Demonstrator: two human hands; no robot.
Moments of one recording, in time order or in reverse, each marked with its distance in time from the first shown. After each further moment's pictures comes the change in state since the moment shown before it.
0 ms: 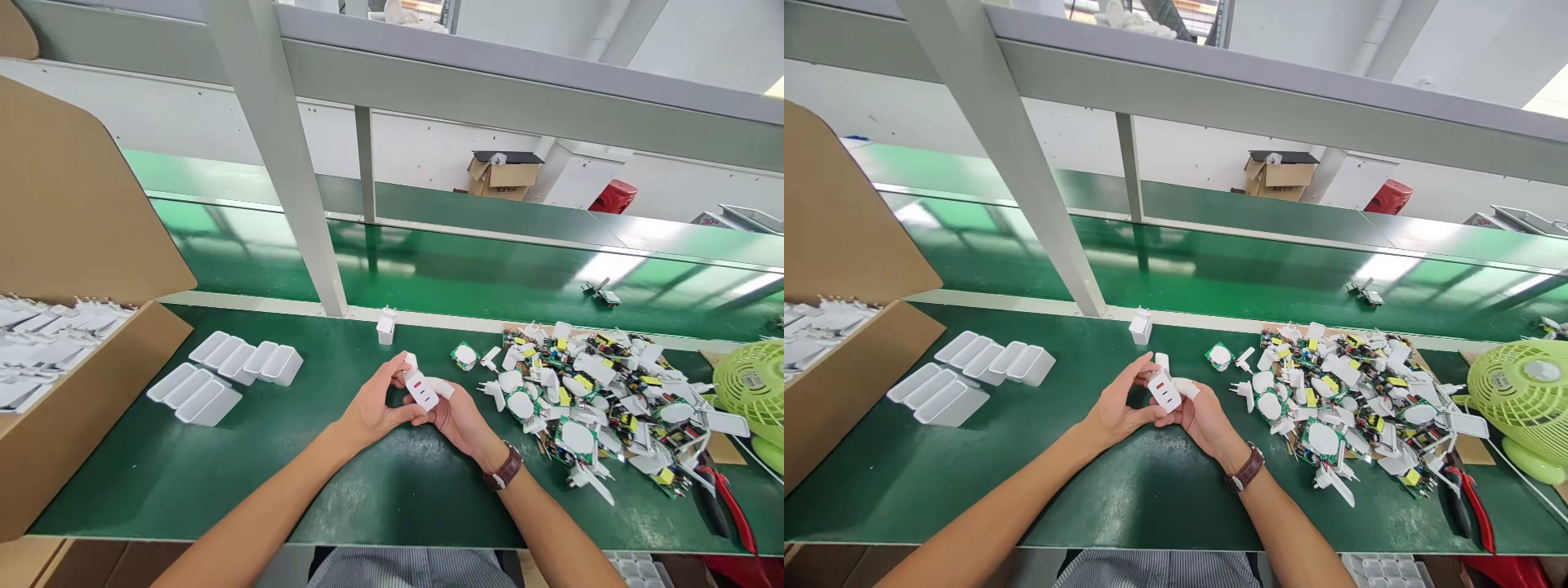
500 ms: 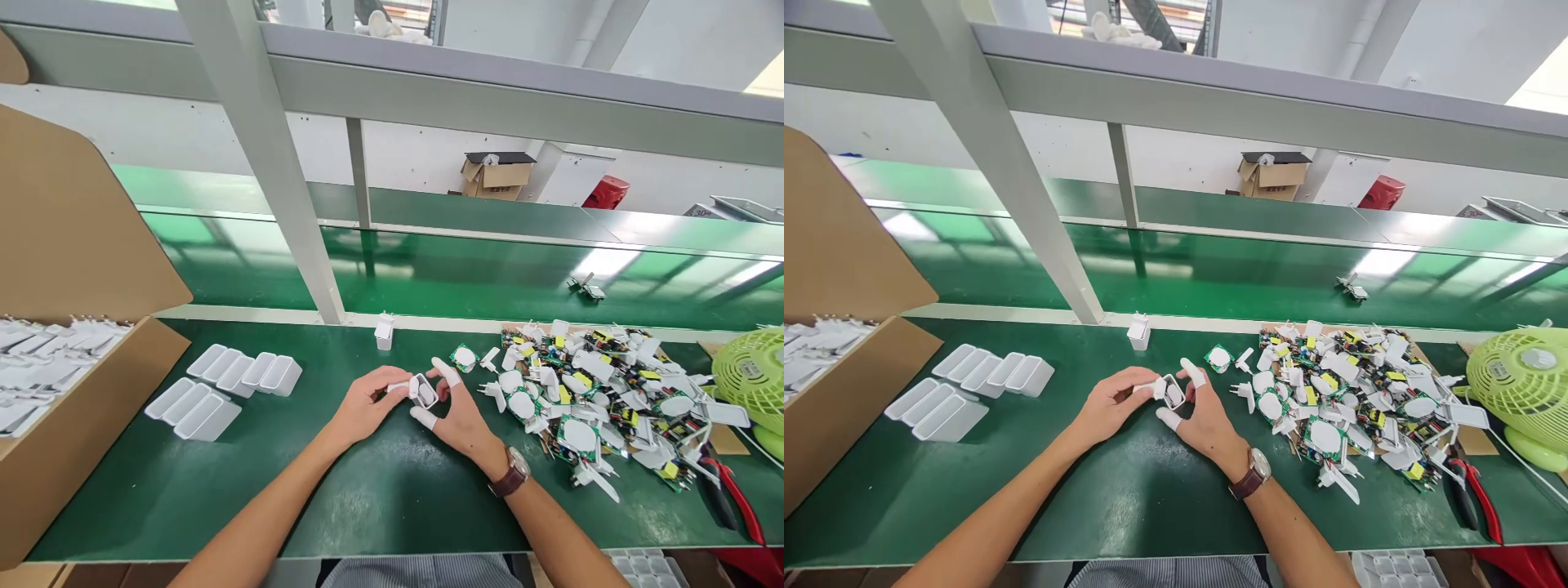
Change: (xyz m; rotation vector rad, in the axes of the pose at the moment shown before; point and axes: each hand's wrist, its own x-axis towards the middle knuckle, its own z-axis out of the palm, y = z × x) left_hand 0.017 0.016 -0.023 -0.199 -0.095 -0.116; right_hand -0.004 0.009 -0.021 -1.065 0.238 -0.487
